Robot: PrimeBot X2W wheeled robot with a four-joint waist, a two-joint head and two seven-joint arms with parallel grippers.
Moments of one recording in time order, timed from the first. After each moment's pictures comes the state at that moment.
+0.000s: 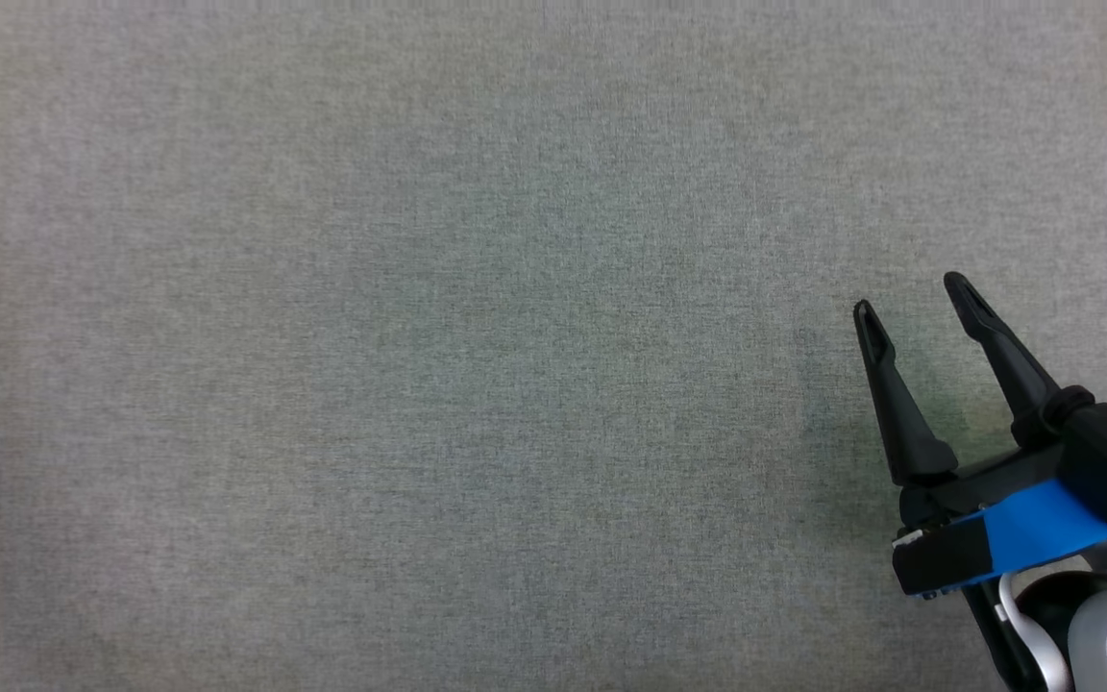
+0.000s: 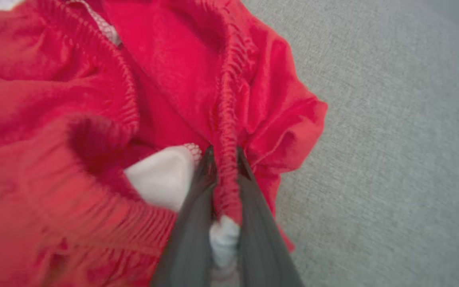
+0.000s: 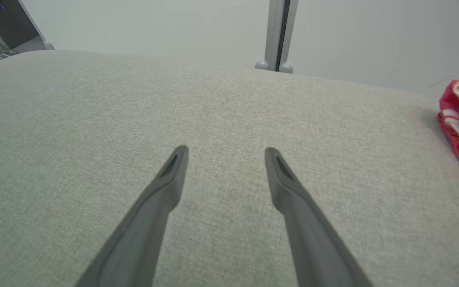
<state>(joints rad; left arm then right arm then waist) -0.76 0.60 -0.02 0.82 -0.78 -0.07 0.44 -0.14 -0.12 0.06 -0.30 0.10 0.13 0.15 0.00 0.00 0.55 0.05</state>
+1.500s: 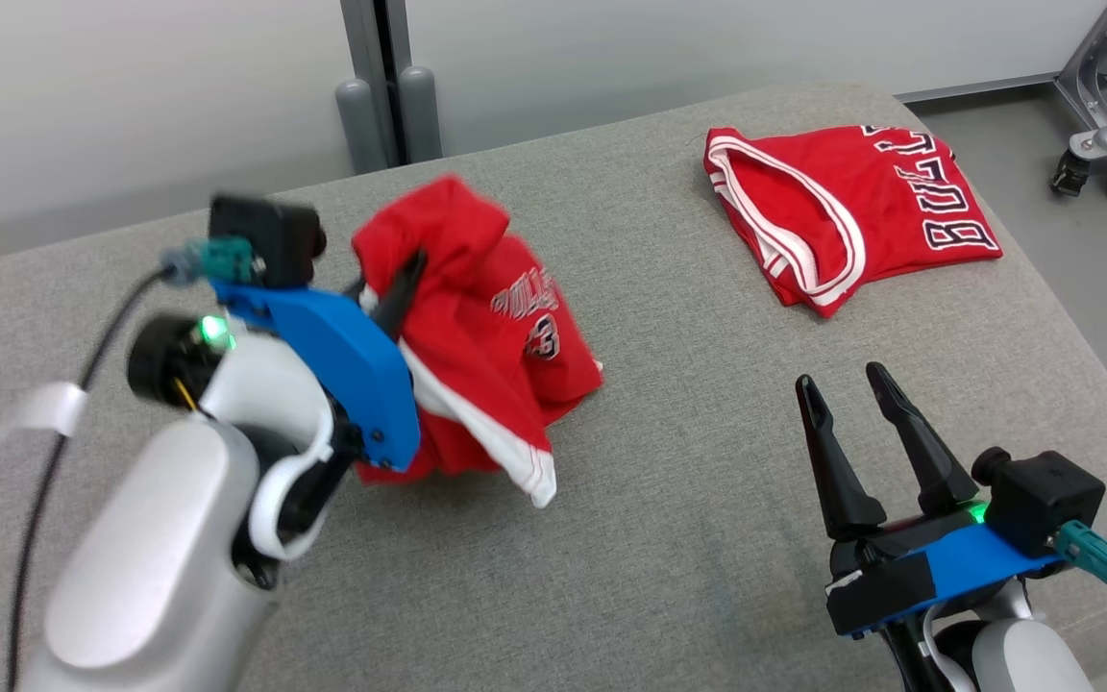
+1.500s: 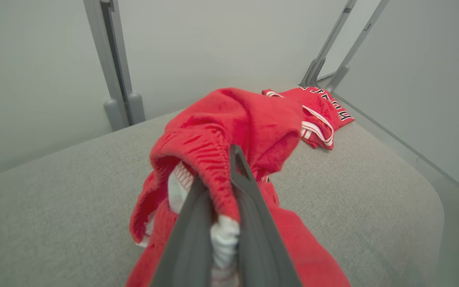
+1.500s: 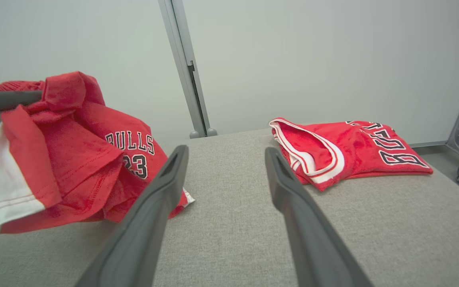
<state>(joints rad) -0.56 0.35 -0.49 0.04 -0.65 0.06 0.51 -0.12 -0.05 0.10 0.00 0.27 0.13 -0.06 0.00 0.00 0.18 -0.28</state>
